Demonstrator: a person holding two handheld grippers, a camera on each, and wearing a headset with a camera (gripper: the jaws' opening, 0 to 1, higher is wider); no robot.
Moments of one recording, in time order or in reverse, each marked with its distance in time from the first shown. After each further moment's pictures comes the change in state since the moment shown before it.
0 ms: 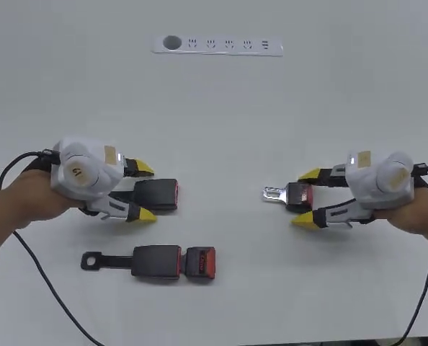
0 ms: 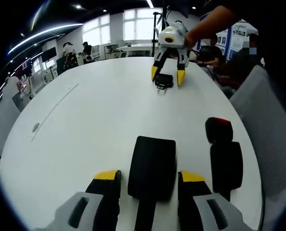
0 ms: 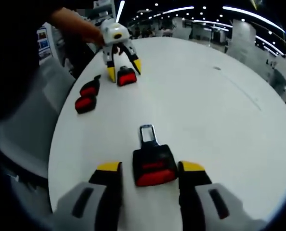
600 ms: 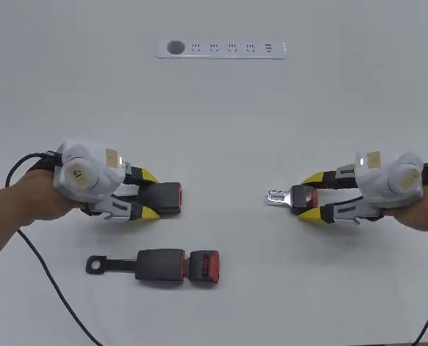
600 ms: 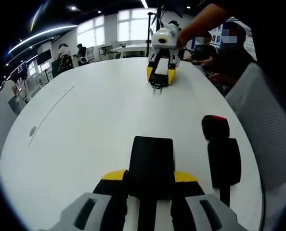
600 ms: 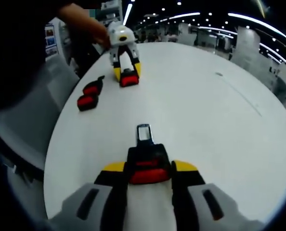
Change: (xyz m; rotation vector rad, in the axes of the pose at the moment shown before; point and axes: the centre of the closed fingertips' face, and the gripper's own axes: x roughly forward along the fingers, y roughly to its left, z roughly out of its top) left arm 0.006 -0.007 -0.004 0.039 0.005 -0.036; right arm -0.002 -0.010 -0.004 -0.056 -0.050 0.022
